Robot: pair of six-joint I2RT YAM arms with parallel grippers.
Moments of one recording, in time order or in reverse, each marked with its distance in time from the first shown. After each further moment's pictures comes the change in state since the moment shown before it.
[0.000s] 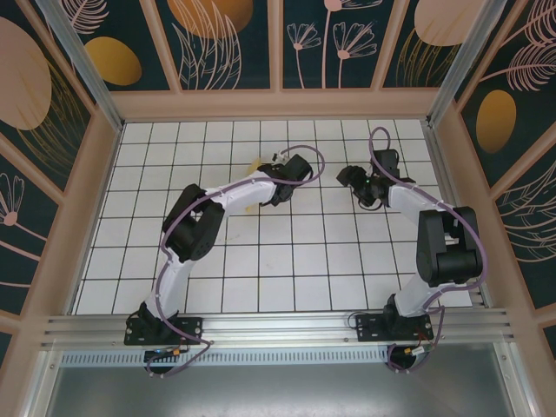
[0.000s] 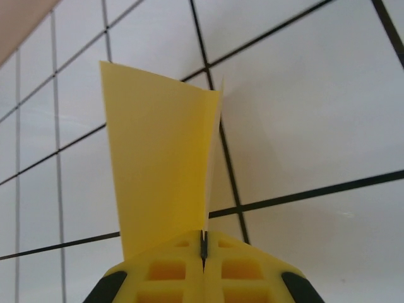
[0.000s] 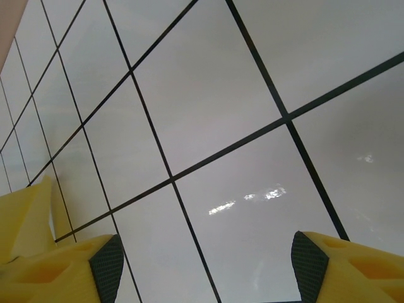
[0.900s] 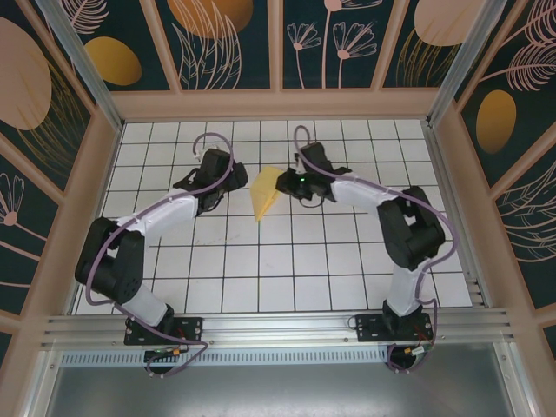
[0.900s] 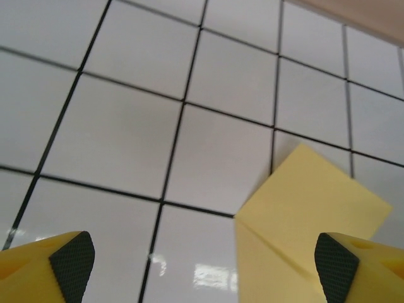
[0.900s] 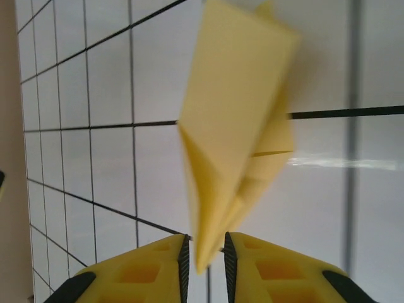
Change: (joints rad) left arm 0.321 -0.629 -0.705 0.514 0.451 -0.406; right arm 0.462 0.252 0.317 0.003 -0.038 0.010
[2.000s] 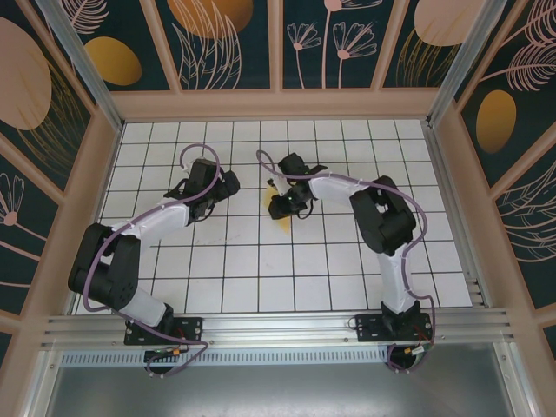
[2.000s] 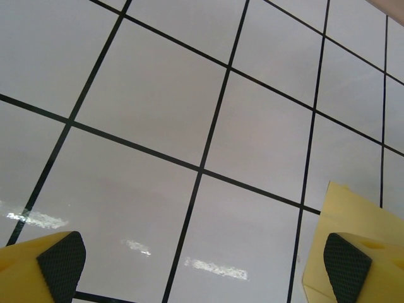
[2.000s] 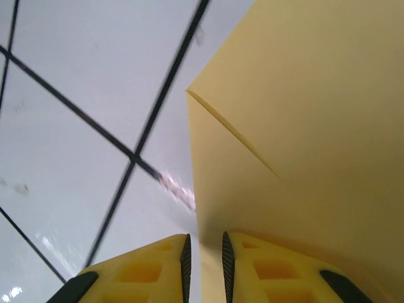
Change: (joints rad) left arm 0.063 -0.046 -0.124 0.058 0.090 -0.080; right arm 0.043 0.186 0.161 -0.369 -0.045 -0.624
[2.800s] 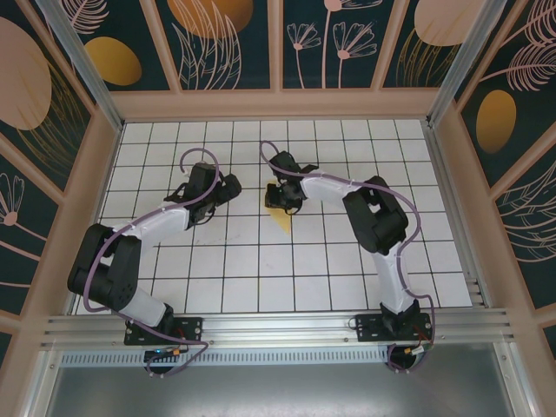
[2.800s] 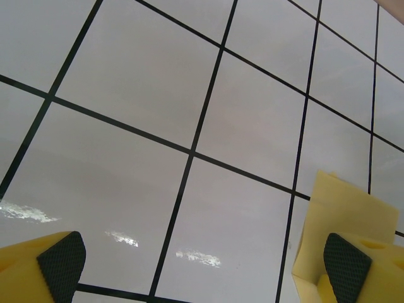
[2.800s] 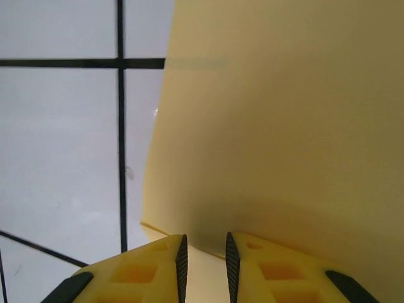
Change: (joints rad) left arm 0.000 -0.006 -0.049 0.051 0.051 -0.035; right arm 0.054 0.063 0.077 0.086 0.206 0.459
